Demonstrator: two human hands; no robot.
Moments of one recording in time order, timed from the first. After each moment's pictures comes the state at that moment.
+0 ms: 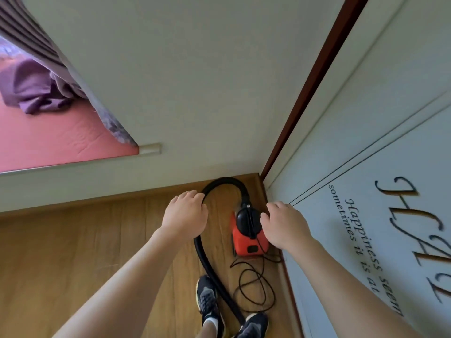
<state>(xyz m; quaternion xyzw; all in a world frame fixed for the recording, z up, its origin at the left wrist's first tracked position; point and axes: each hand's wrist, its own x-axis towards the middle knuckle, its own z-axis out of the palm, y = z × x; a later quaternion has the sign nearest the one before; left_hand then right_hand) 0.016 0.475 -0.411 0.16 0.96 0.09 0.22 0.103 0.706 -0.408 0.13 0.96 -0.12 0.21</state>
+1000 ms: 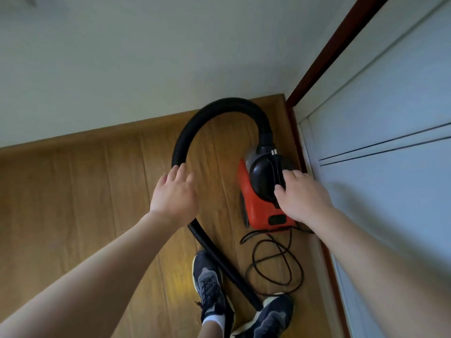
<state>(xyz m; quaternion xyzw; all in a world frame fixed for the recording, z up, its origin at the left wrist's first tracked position) -0.018 0.456 -0.810 0.20 0.94 -0.03 0.28 0.058 0.725 -0.793 0.15 0.94 -0.10 0.29</state>
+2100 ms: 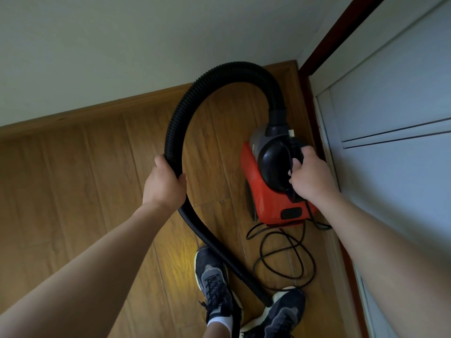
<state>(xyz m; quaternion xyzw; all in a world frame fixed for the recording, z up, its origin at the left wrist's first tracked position) -0.039 0.439 -0.893 -0.07 0.93 0.22 0.29 0.045 0.731 -0.896 0.35 0.85 -0.33 0.21</state>
